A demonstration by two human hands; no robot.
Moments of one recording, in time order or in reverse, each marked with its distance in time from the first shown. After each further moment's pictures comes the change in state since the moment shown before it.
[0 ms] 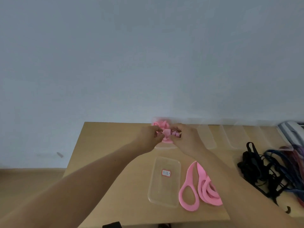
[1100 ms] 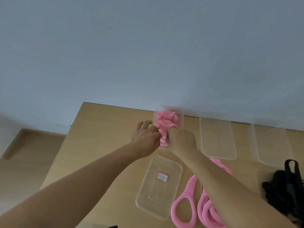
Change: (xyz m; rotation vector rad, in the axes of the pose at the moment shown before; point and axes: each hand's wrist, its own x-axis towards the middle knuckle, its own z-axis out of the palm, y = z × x) left_hand 0.043 -0.055 0.065 0.734 -0.141 0.009; right_hand 0.062 0.074 0.074 -0.623 -0.252 -0.186
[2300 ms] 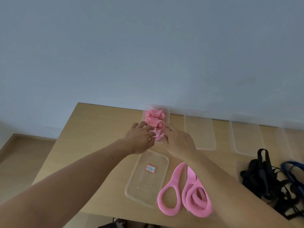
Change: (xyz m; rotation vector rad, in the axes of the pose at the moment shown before) left_hand -0.010 0.027 -0.017 0.092 -0.098 0.072; right_hand -0.050 0.031 -0.020 0.175 0.029 -0.074
